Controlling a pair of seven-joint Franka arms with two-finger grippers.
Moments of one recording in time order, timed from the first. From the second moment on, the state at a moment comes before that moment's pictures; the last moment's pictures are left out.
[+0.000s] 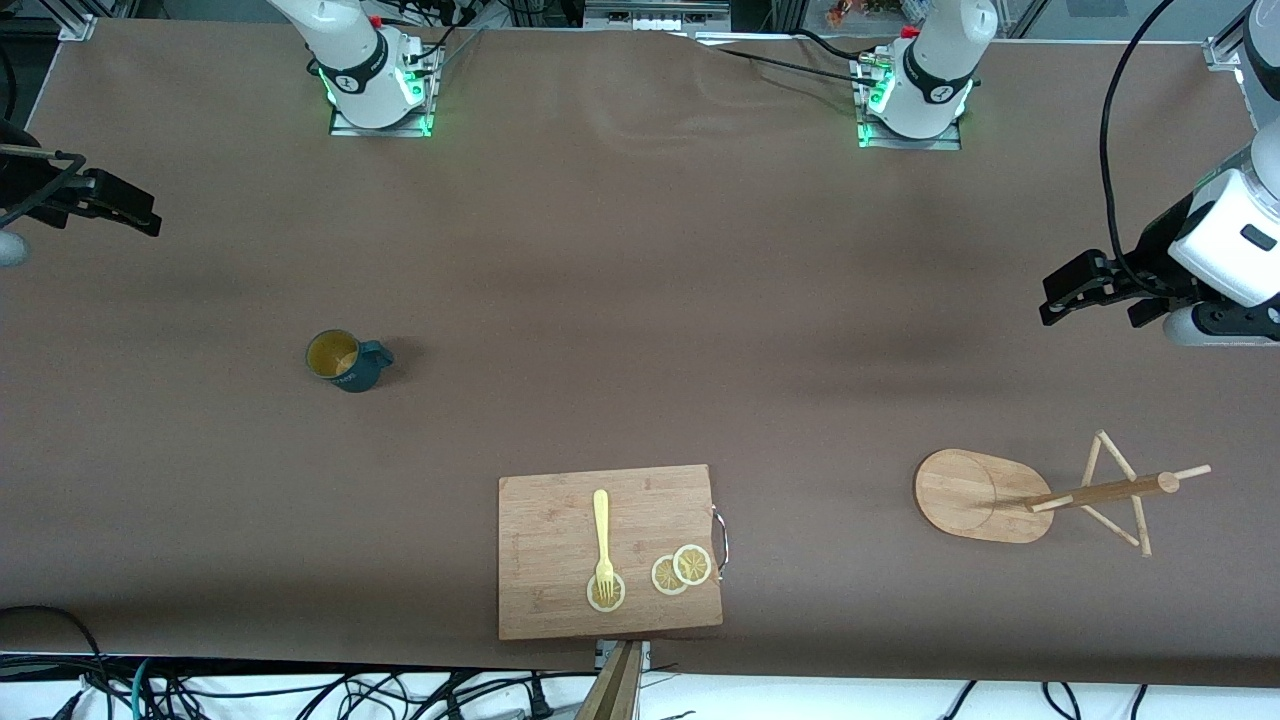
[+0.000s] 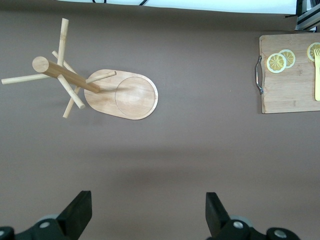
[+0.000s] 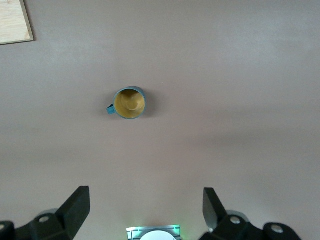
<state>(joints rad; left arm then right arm) -0.02 0.18 -0.07 -1.39 -0.04 1.63 -0.13 -0.03 0.08 0.04 -1.44 -0.05 1.40 0.06</state>
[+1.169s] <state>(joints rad) -0.02 0.18 -0.07 -1.39 -0.04 1.63 -0.13 -0.04 0.09 0.04 -1.43 -0.05 1.40 0.06</state>
